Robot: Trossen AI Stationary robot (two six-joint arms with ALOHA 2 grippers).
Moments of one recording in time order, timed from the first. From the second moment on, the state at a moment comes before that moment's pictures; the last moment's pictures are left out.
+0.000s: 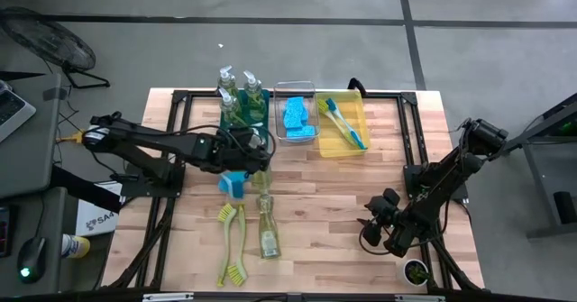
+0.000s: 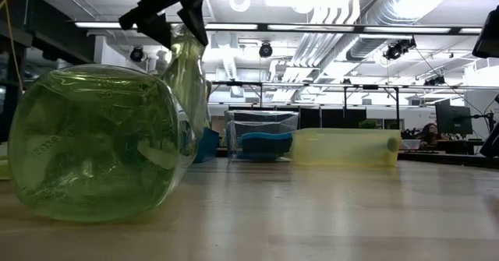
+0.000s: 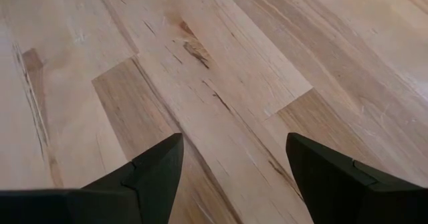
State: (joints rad) left arm -0.14 1.38 1.19 -0.81 -0.76 -1.02; right arm 0.92 1.43 0.57 -0.48 0.69 1.46
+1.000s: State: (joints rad) left arm -0.03 1.41 1.19 -0.57 -1.22 -0.71; right arm 0.92 1.43 0.57 -0.44 0.72 1.46
